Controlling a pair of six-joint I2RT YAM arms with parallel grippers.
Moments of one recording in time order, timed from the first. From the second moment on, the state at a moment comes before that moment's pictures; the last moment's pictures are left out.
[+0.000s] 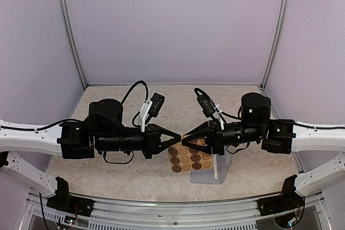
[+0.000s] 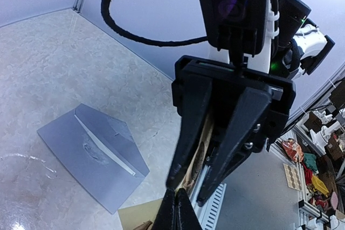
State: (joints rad) left arm -1.23 1.24 0.91 0.10 0.06 -0.50; right arm 1.05 1.16 0.79 0.18 -0.50 0.39
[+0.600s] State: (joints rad) left arm -1.23 1.22 0.85 0.12 0.04 -0.51; right arm 1.05 1.08 0.72 0.16 -0.40 0.44
